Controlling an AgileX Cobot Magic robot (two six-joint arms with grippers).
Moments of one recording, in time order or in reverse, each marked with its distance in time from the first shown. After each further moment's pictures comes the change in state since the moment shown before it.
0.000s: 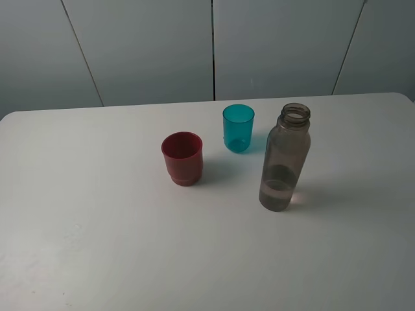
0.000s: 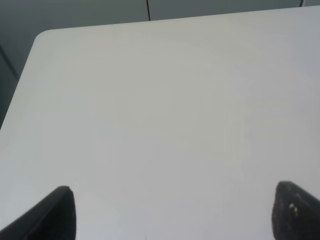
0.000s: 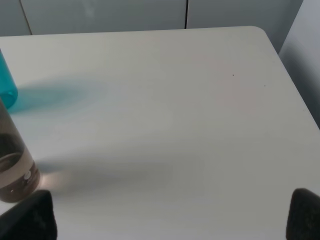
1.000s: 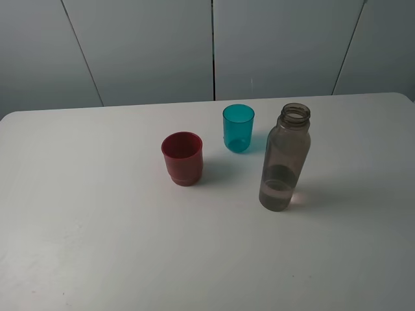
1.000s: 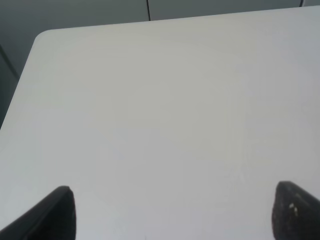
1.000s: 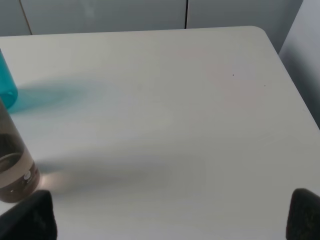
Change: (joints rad) left arm 0.000 0.000 0.000 0.000 0.000 0.000; right arm 0.000 0.000 0.000 0.000 0.000 0.000
